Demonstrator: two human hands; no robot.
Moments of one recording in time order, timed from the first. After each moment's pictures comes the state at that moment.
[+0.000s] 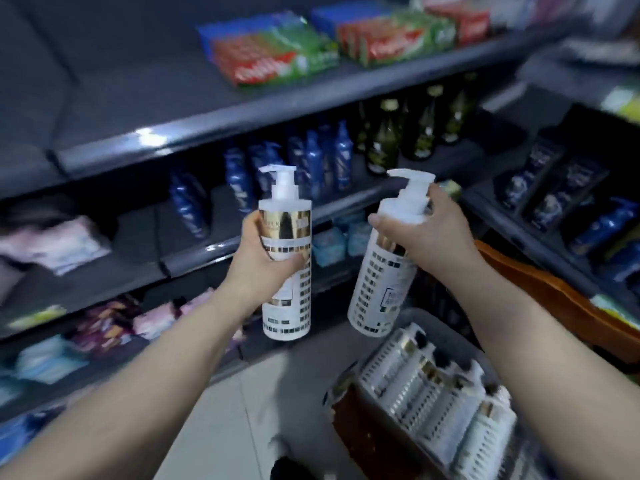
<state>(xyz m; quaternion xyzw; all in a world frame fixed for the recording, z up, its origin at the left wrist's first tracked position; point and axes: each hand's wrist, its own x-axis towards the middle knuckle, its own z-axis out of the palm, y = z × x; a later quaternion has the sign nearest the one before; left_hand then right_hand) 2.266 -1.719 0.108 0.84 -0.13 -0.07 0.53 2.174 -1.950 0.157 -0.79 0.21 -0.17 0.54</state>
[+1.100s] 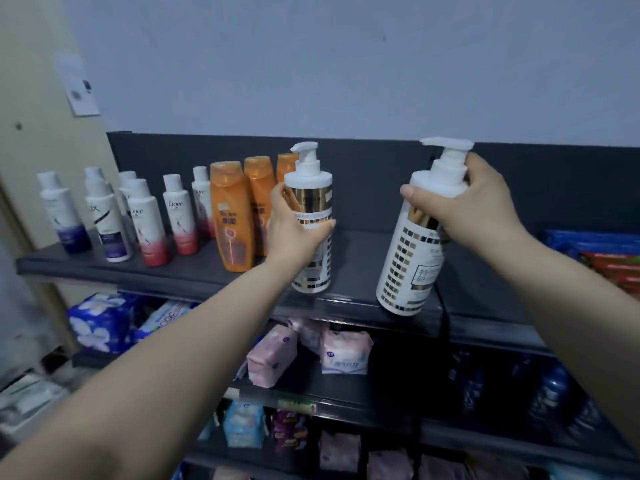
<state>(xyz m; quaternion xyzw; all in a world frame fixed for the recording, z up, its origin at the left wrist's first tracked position) 2.474 -1.287 0.308 0.79 0.00 0.36 0.49 2.454 -1.523 0.378 -0.81 -0.14 -0.25 0.51</state>
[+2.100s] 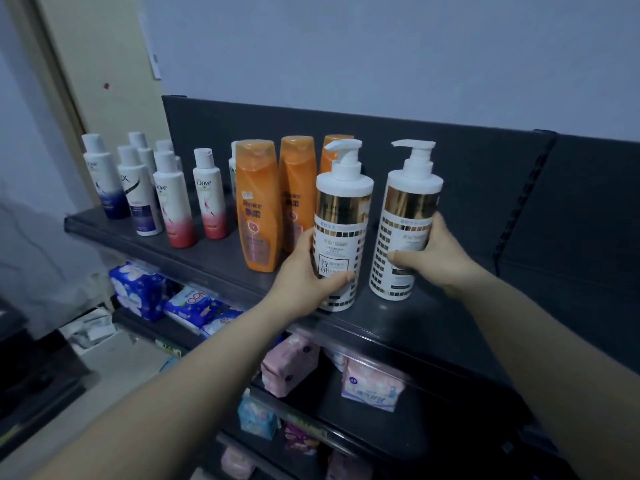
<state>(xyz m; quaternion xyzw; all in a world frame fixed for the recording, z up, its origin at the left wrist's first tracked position) 2.506 -1.251 0.242 0.84 0.05 0.23 0.49 2.615 -1.446 0.288 -0.81 -0.21 0.04 0.54</state>
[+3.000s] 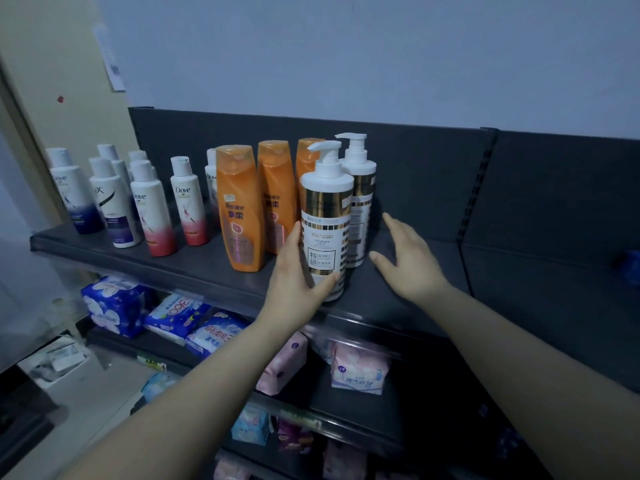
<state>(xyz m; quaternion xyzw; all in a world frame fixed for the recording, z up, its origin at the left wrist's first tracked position) 2.475 -1.275 0.239 0.84 -0.01 0.32 0.45 2.574 -1.457 0.263 -0.91 -0.27 -0.13 0.30</state>
